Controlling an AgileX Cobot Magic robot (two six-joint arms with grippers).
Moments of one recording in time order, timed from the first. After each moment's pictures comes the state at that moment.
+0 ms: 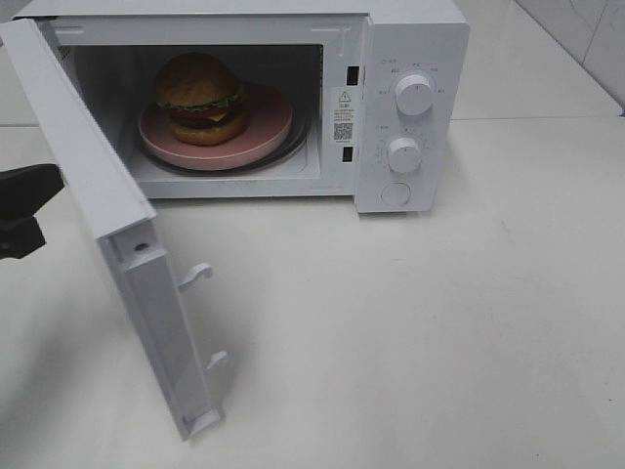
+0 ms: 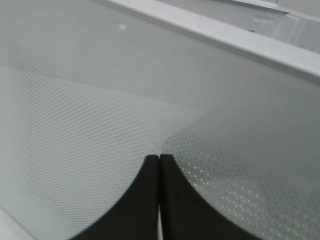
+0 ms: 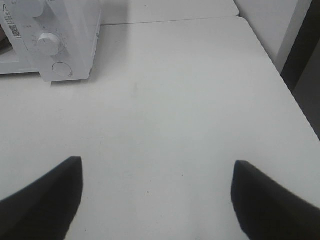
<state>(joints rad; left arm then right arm) -0.10 1.47 -0.22 0.51 -1.05 -0.42 0.02 0.00 -0.51 -0.10 1.02 0.14</state>
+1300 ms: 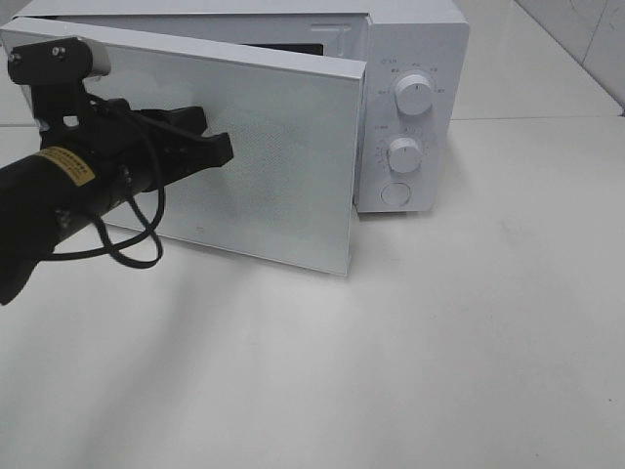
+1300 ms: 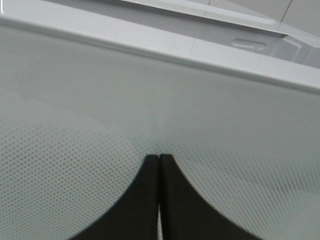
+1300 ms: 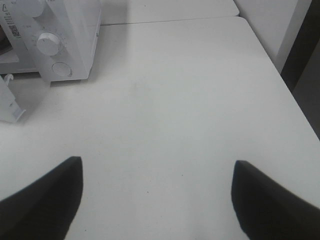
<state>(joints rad) -0.63 1.74 -0.66 -0.21 -0.84 -0.13 0.02 0.00 -0.51 -0.10 1.02 0.14</state>
